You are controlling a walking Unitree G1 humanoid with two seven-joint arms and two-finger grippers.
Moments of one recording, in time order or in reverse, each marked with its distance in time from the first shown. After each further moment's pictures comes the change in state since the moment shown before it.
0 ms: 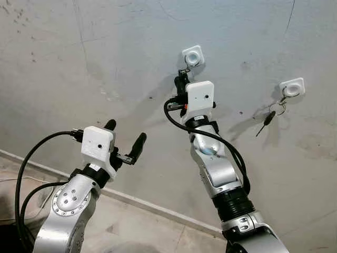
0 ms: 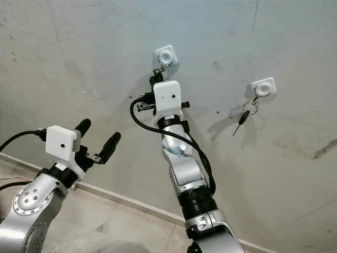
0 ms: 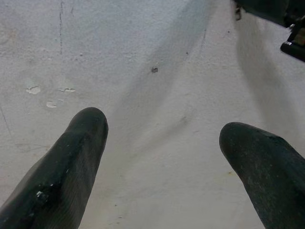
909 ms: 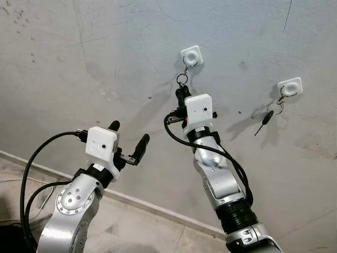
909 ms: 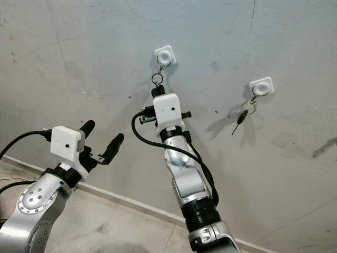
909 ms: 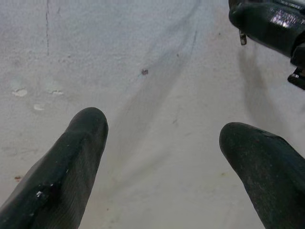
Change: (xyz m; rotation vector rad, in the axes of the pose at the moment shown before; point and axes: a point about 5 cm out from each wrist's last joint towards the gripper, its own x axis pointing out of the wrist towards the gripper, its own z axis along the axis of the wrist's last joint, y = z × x) left arm 0.007 -0.005 0.000 -0.014 -0.006 -0.017; right arm -0.020 0.000 -0.014 -0.094 0.012 -0.002
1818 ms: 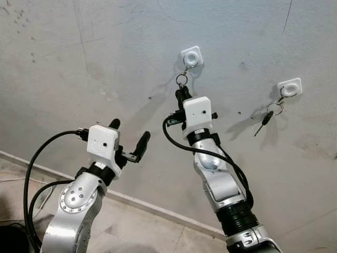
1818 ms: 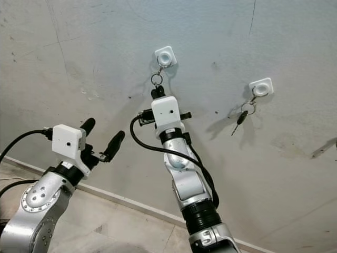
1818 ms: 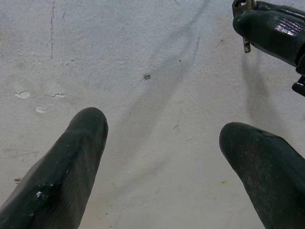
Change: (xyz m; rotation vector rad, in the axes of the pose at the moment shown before) left arm 0.001 -0.001 -0.001 -0.009 -0.015 0.019; right arm -0.001 -0.001 -0.002 0.041 0.025 0.002
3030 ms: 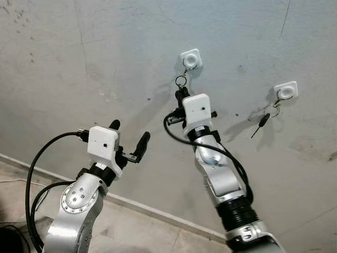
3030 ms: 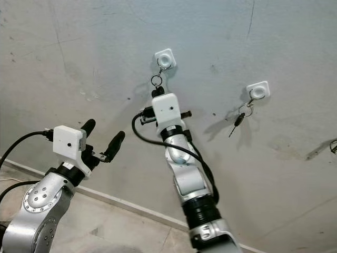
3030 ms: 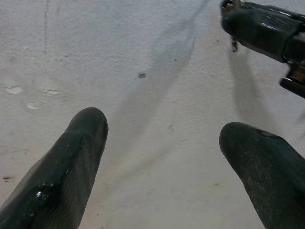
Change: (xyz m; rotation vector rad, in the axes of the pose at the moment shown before) left arm 0.002 -0.003 -0.004 -0.022 0.005 -0.003; right arm 0.008 0.000 0.000 0.060 0.036 0.026
